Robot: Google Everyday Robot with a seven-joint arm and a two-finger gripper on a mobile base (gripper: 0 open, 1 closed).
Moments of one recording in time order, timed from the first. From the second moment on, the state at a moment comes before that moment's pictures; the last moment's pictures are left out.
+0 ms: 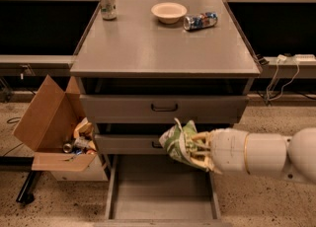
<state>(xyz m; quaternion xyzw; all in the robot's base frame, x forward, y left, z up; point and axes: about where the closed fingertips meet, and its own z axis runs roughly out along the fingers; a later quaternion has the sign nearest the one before) 0.416 -0.079 0.772 -0.65 0.57 0.12 0.50</state>
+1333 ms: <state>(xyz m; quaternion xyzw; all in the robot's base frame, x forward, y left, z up) 0.512 -0.059 0.909 -0.65 0.54 0.05 0.53</state>
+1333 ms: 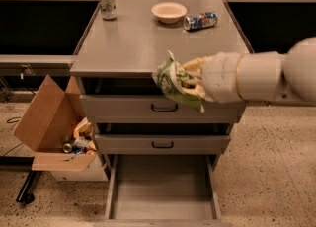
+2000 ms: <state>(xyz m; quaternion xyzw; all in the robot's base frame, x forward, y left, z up) 0.605 -0.041 0.973 -0.63 0.52 0.03 0.57</state>
